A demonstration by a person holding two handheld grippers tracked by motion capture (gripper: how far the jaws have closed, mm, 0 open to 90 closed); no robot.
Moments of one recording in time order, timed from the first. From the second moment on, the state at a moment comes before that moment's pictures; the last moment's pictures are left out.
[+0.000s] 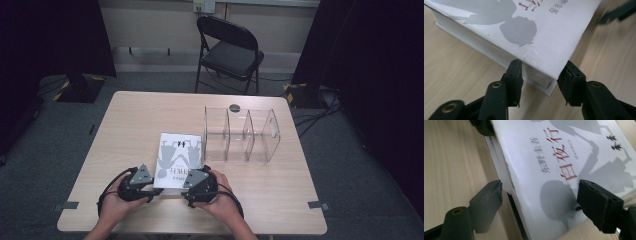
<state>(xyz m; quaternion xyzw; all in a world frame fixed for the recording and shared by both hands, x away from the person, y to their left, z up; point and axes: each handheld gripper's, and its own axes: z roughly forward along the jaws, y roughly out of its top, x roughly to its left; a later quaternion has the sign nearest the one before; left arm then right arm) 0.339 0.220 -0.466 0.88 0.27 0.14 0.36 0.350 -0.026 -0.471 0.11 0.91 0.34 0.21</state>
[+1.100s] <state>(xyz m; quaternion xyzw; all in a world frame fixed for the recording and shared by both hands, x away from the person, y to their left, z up) 0.343 0.228 -0.453 0.88 0.24 0.16 0.37 0.340 -0.011 -0.436 0.13 0.87 0.35 0.32</state>
